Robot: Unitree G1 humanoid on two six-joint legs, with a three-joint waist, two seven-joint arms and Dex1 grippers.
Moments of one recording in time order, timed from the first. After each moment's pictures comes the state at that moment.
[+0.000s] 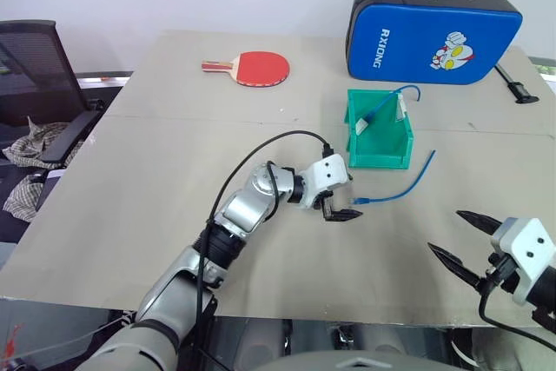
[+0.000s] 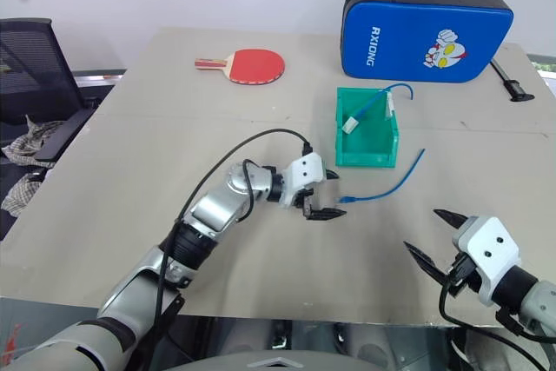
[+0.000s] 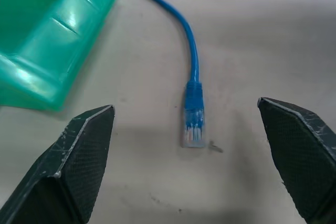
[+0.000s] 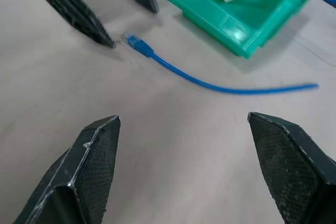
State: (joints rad) left arm -0.64 0.31 -0.49 0.24 -0.06 0.27 -1.00; right arm 0.56 -0.53 -0.48 -0.87 0.28 0.46 0.81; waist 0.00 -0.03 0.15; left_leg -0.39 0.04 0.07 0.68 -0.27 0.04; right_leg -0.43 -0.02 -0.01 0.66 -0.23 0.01
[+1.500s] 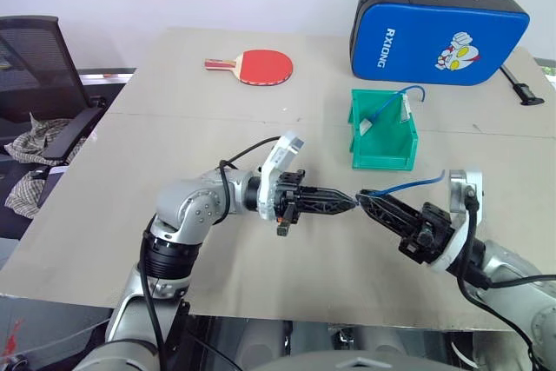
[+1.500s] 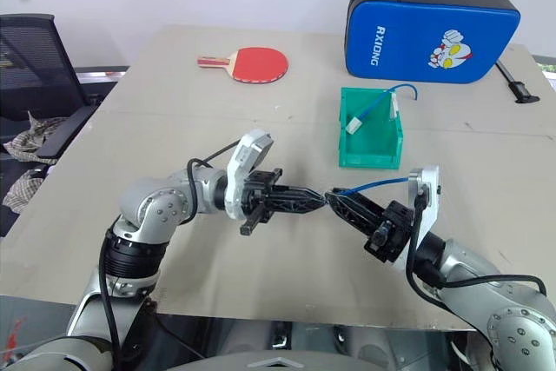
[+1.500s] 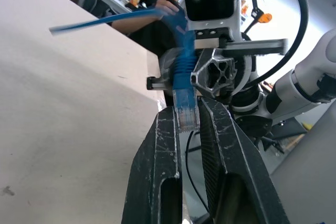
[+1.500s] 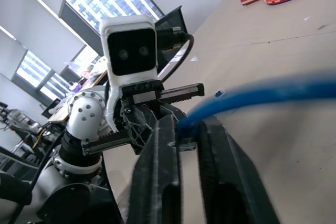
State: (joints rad) left arm -0.51 0.44 -0.13 -0.20 -0.83 0.99 -1.15; right arm 0.14 -0.51 -0.16 -0.81 1.43 0.78 0.19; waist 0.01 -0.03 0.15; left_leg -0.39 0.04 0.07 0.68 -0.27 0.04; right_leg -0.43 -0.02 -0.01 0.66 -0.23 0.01
